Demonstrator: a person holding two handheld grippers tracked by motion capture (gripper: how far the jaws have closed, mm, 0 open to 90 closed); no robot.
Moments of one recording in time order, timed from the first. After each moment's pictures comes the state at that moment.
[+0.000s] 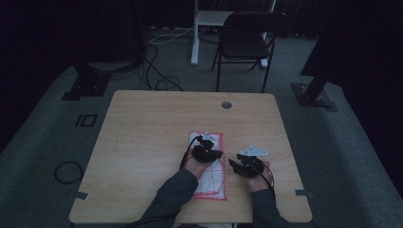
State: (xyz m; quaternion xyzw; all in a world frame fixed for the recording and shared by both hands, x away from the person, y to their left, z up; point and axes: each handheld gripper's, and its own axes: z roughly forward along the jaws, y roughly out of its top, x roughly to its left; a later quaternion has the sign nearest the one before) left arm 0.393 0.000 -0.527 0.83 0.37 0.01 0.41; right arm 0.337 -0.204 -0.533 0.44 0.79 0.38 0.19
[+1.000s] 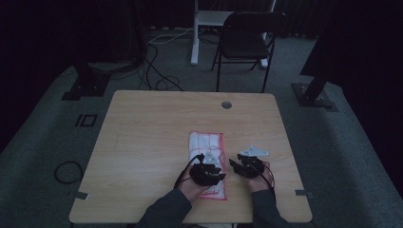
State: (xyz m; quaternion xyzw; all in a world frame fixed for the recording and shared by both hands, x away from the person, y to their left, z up) left arm 0.306 0.003 -0.509 0.87 0.30 0.03 0.40; right arm 0.335 -0.205 -0.533 0.44 0.79 0.38 0.19
